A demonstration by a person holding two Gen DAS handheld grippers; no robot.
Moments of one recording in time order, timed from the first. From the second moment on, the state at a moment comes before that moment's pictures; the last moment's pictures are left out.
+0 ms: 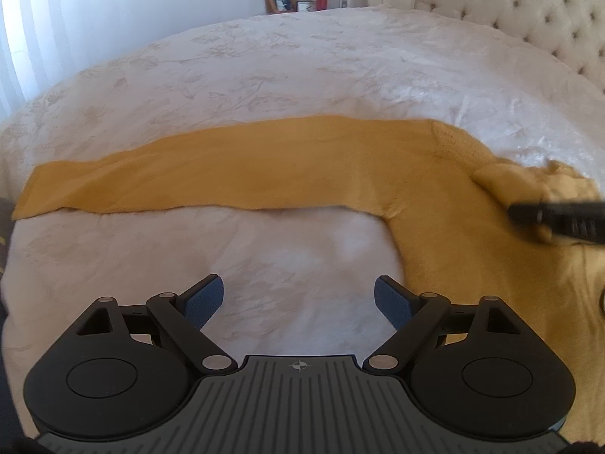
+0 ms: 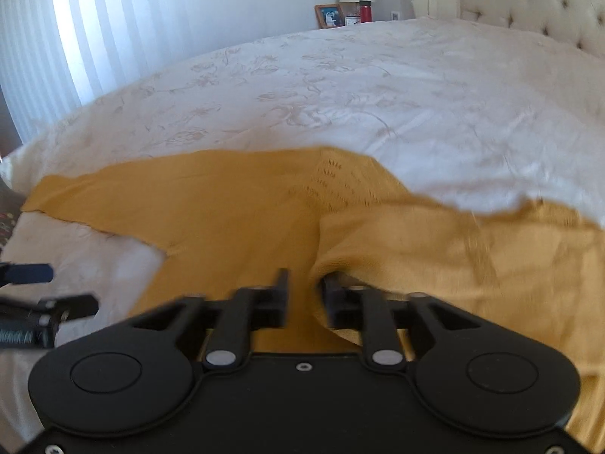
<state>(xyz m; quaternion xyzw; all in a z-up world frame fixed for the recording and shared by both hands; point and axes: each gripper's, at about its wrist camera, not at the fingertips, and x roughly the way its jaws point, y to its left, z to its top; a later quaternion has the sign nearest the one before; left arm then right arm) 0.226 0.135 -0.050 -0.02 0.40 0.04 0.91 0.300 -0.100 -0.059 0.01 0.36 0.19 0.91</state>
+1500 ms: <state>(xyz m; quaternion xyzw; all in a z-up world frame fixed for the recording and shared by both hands) 0.310 0.037 -0.074 0.01 0.36 0.04 0.93 0.164 -0.225 -0.103 0.06 0.30 0.08 0.95</state>
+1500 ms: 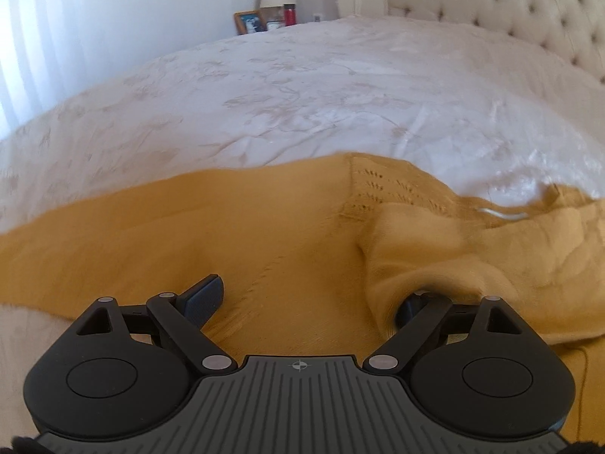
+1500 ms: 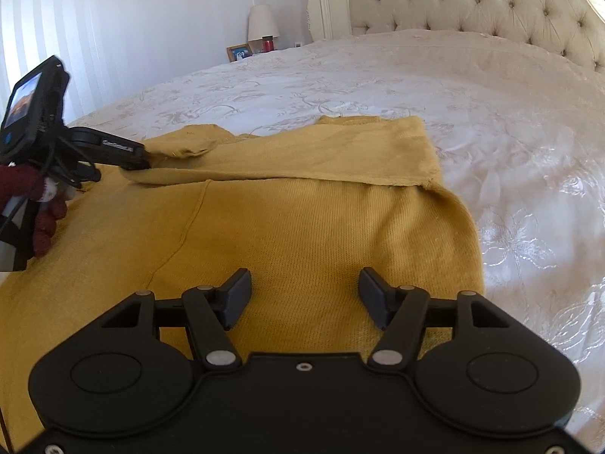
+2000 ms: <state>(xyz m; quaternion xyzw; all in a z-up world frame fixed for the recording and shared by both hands) 0.301 0.073 -0.069 -0.03 0.35 0.05 0.93 0.163 -0.230 -0.102 0.07 0.30 0.08 0.95</state>
